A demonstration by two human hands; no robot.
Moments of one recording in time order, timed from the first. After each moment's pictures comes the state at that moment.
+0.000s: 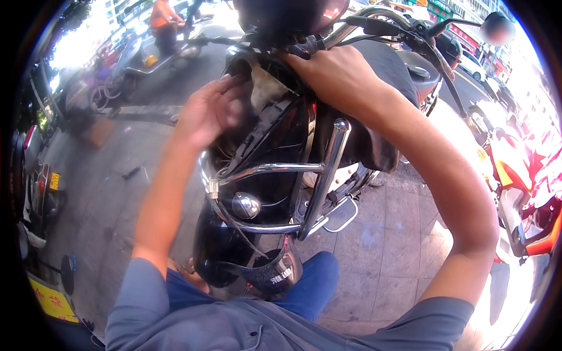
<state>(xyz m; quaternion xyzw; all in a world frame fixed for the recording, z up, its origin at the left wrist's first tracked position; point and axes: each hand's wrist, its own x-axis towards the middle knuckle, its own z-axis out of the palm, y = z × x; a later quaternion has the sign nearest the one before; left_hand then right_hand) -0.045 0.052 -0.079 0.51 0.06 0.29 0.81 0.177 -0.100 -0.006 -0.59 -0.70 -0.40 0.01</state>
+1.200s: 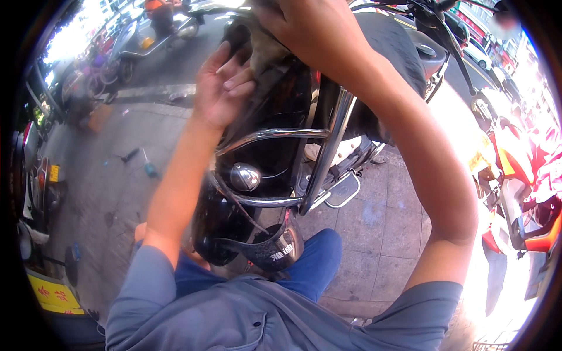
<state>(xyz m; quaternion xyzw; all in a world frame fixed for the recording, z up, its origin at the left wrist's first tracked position) -0.013 0.049 -0.112 0.29 -0.19 0.19 0.92 0.120 -0.100 0.011 -0.47 -0.73 -0.26 0.43</state>
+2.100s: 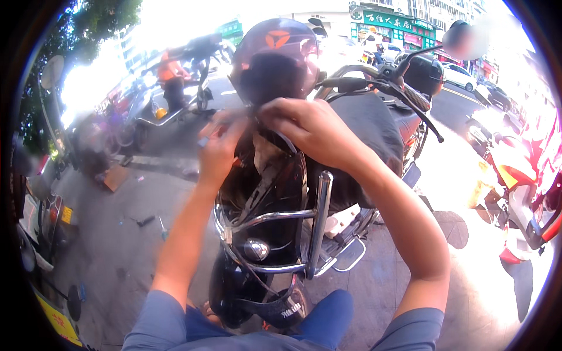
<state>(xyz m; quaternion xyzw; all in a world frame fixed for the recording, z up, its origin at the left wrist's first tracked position) -0.012 0.033 -0.040 0.74 0.02 0.61 0.29 0.151 -0.123 0.014 -0.50 -0.75 -0.07 0.44</state>
